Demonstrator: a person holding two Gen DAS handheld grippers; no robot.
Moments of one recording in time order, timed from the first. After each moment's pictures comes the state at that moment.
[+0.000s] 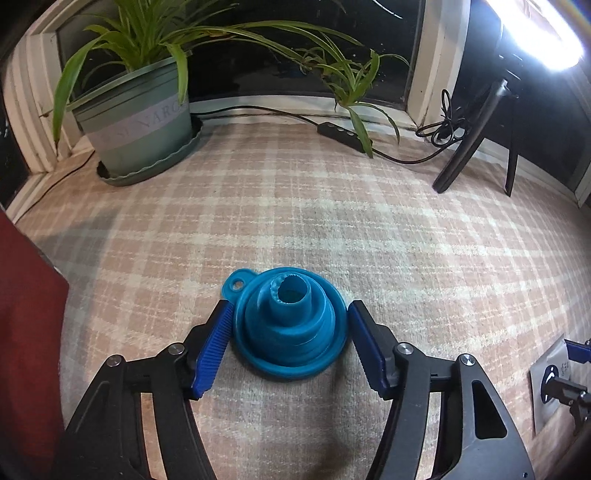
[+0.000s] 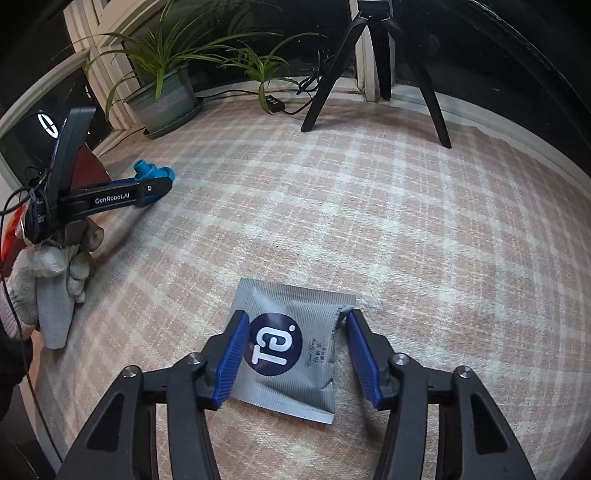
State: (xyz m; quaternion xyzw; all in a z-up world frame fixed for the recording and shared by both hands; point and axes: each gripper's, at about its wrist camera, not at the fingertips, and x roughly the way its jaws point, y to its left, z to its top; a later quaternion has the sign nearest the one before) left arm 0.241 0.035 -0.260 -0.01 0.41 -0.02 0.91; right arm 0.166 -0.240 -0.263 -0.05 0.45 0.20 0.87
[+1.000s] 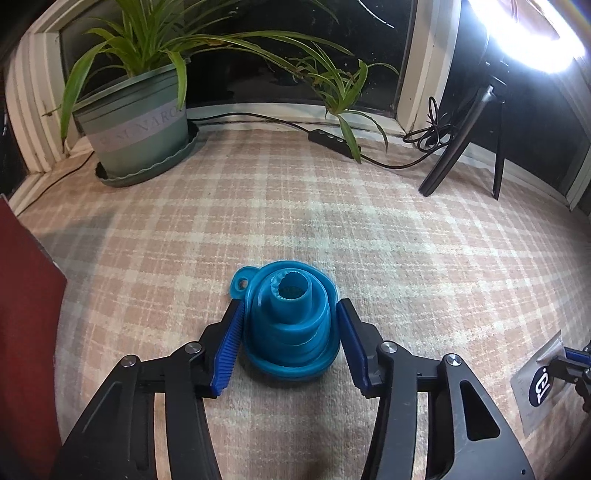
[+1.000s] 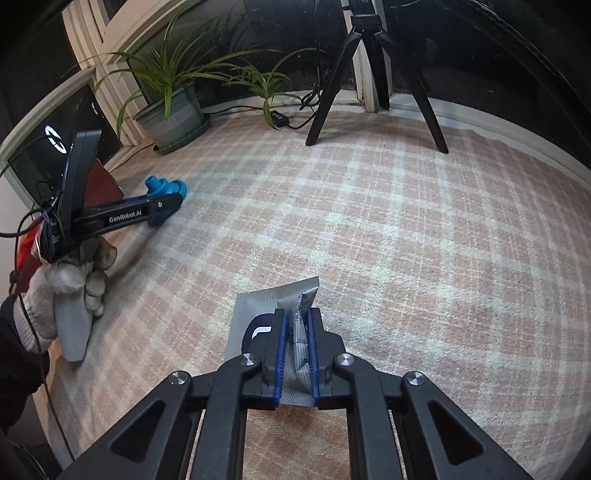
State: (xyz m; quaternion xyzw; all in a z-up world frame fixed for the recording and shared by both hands) left arm 0.226 0.036 -0.257 -0.03 0.39 -0.02 0.92; right arm 0.154 -0.247 -0.253 -0.01 0.43 0.21 0.88
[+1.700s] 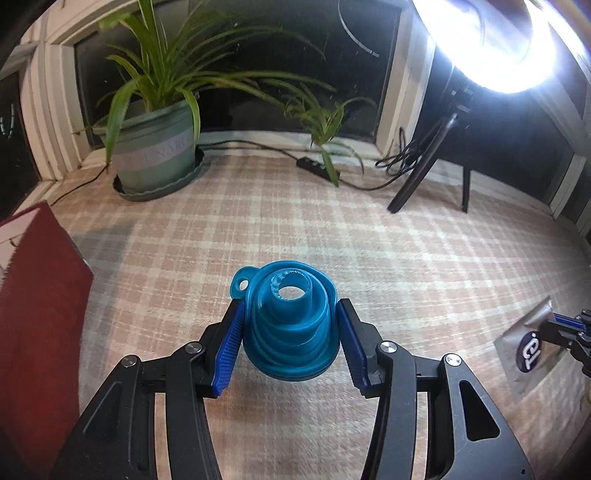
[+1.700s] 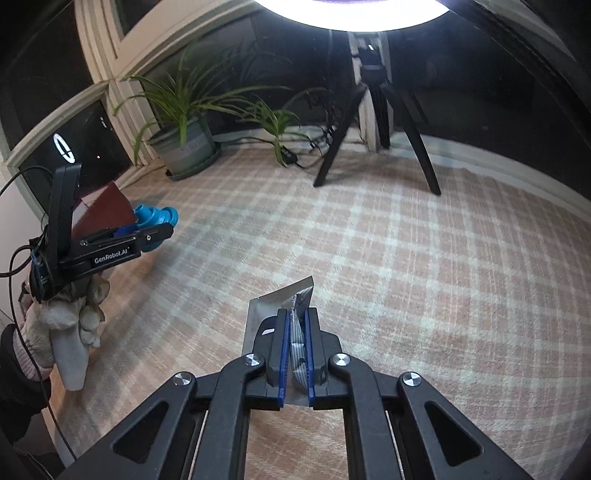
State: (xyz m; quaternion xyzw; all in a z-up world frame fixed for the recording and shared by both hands) left arm 0.182 0.038 -0.219 -0.04 0.35 -0.04 0.93; right arm 0.139 -0.243 -0.209 -0.02 0.38 0.22 0.90
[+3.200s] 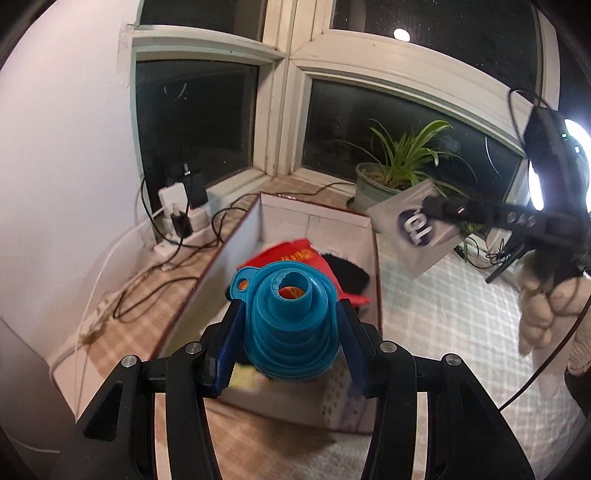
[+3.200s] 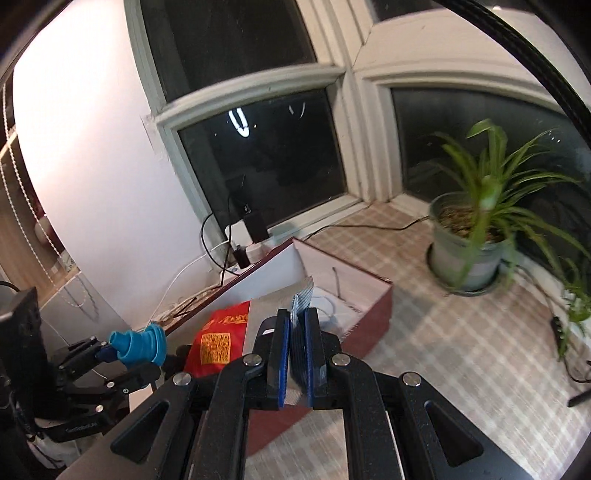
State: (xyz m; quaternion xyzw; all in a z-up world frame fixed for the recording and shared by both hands) left arm -0.041 0.233 -0.150 -0.14 0.28 0.18 0.93; right arm 0.133 0.105 -0.107 -0.10 0.31 0.51 0.79
